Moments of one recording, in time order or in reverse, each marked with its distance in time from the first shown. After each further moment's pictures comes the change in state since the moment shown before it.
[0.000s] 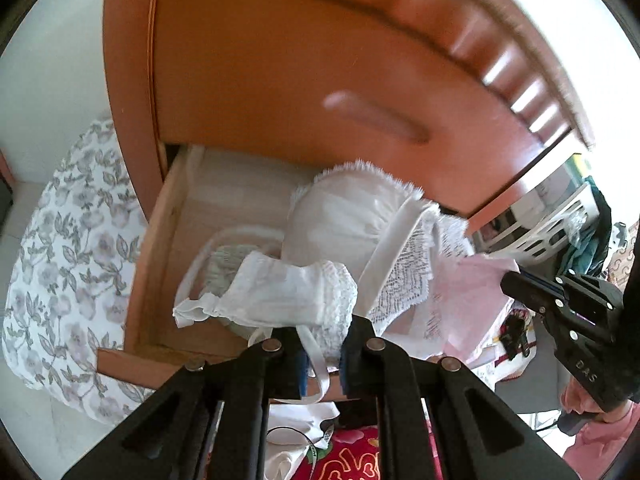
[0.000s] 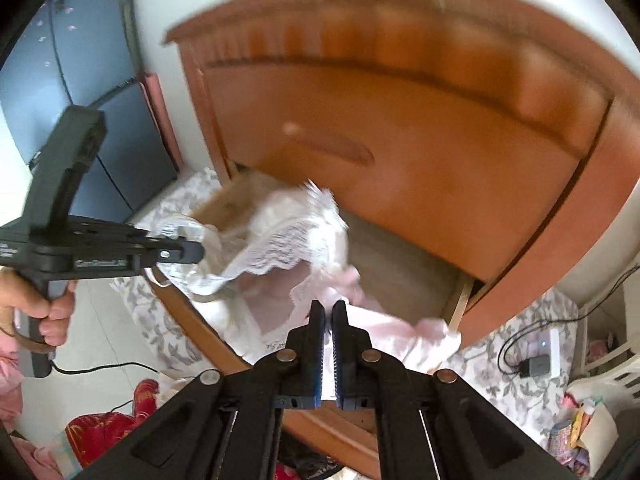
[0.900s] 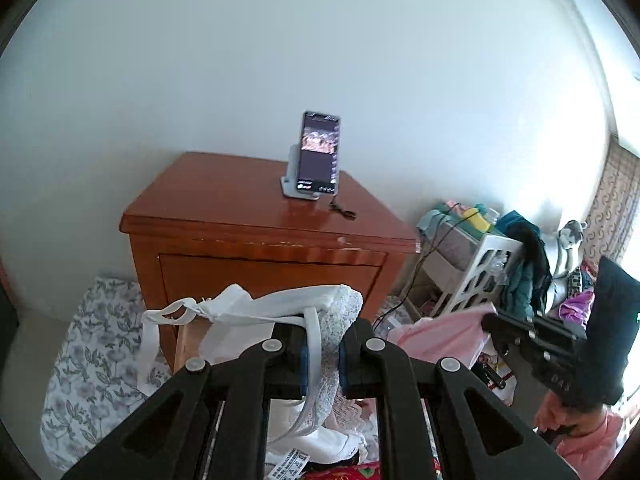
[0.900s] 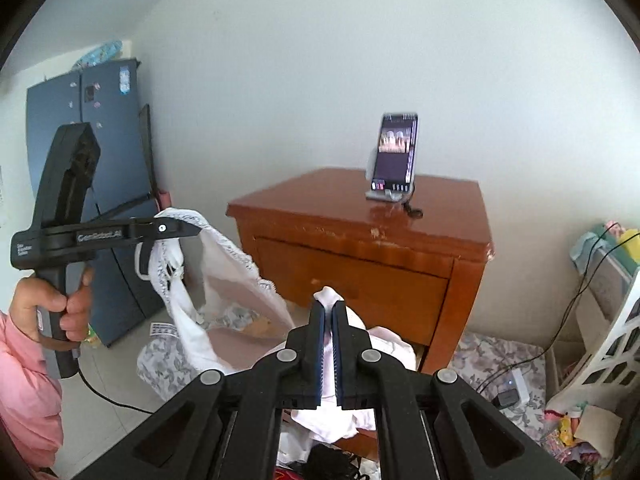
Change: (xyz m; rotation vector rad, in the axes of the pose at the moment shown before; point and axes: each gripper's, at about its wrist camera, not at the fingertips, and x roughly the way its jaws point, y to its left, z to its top) left arm -0.223 -0.082 -0.014 0.250 -0.467 -0.091; right arm -0.230 0.049 -0.024 0.084 -0.452 -0.058
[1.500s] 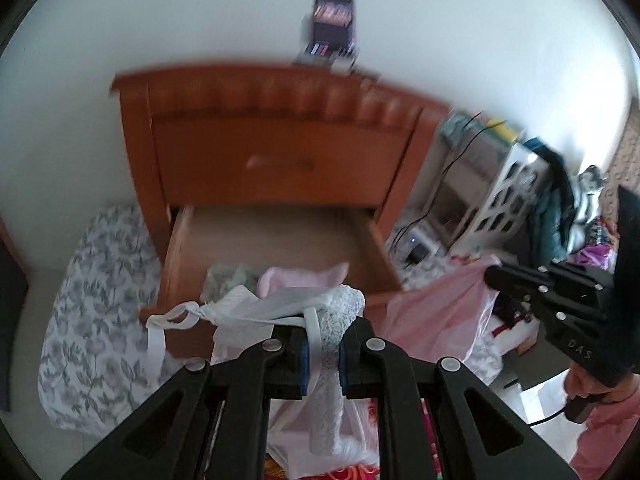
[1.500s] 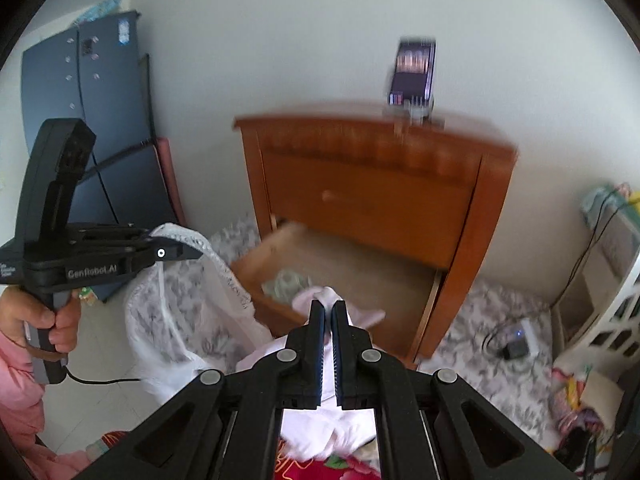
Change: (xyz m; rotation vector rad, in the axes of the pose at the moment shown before) left arm 0.078 0.016 -0.121 0.006 0.271 0.067; right arm 0.051 0.020 -0.086 -0.023 0.210 -0.013
